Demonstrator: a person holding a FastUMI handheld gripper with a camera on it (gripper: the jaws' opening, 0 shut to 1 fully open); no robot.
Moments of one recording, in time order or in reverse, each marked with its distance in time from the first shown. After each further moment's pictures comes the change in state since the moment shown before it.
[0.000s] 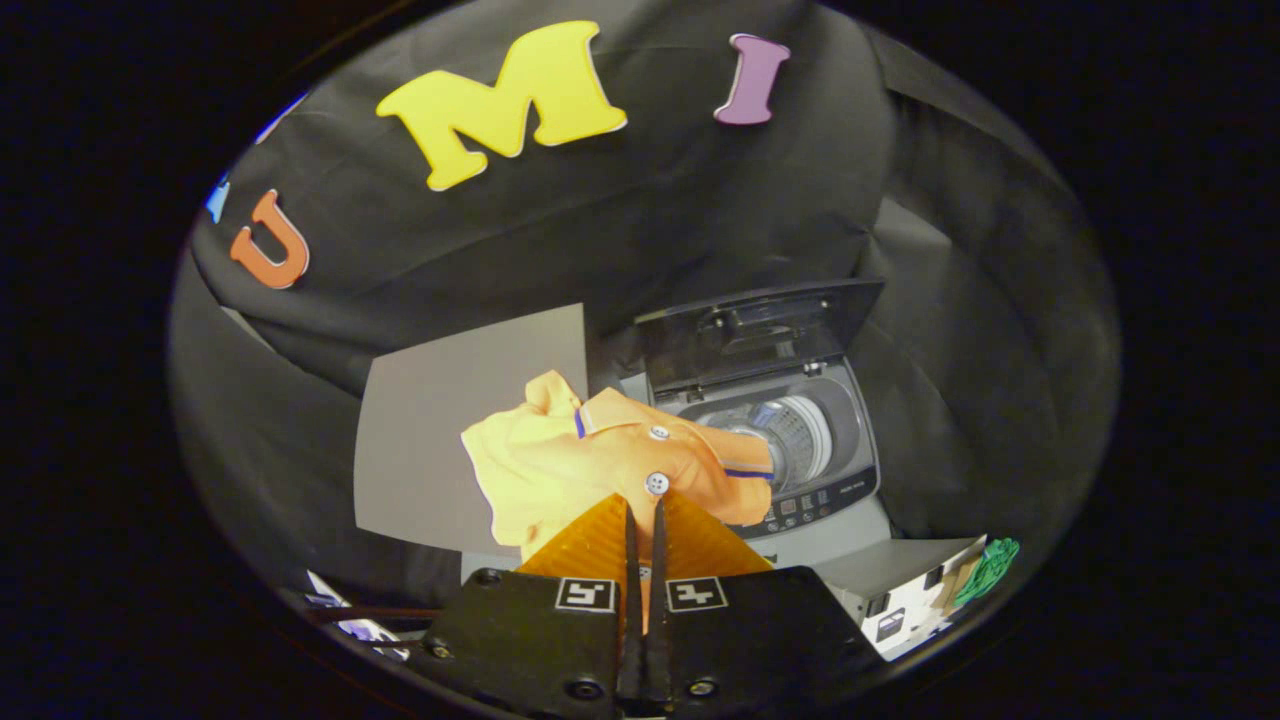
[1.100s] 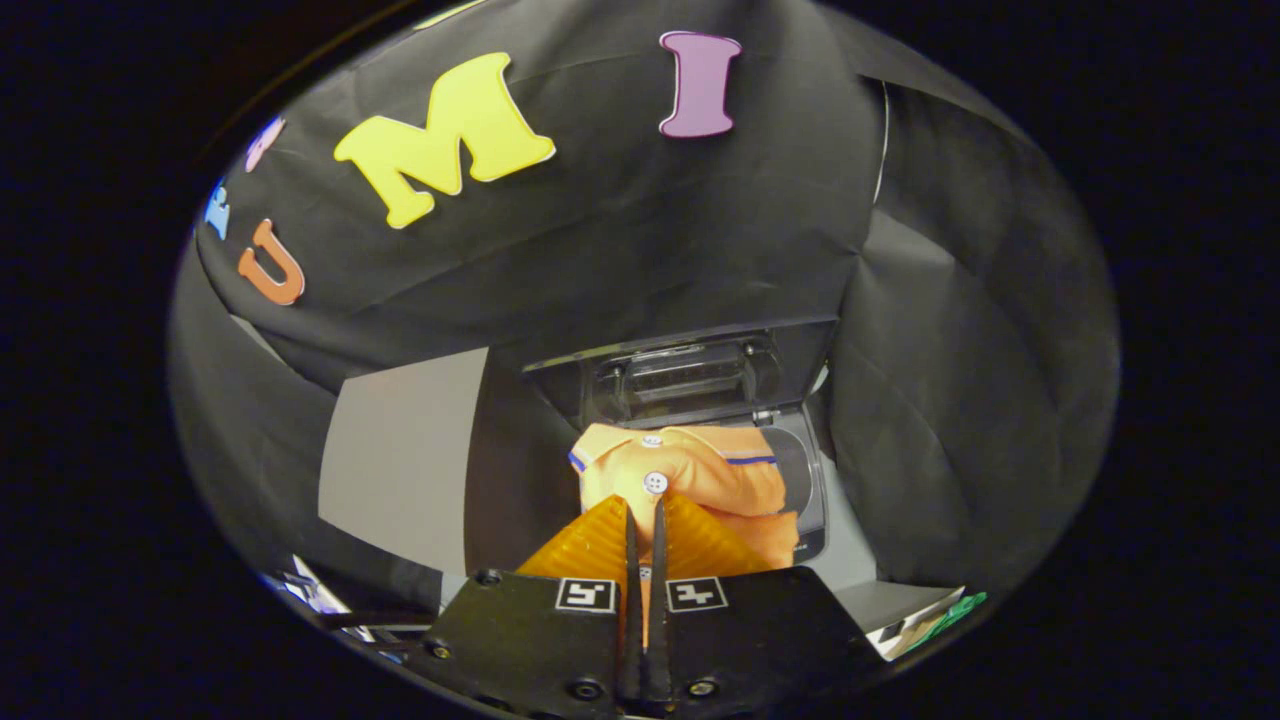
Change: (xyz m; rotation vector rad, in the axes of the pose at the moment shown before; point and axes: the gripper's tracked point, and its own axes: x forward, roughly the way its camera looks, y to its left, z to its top) arm 0.047 -0.134 0.071 -0.079 -0.048 0.108
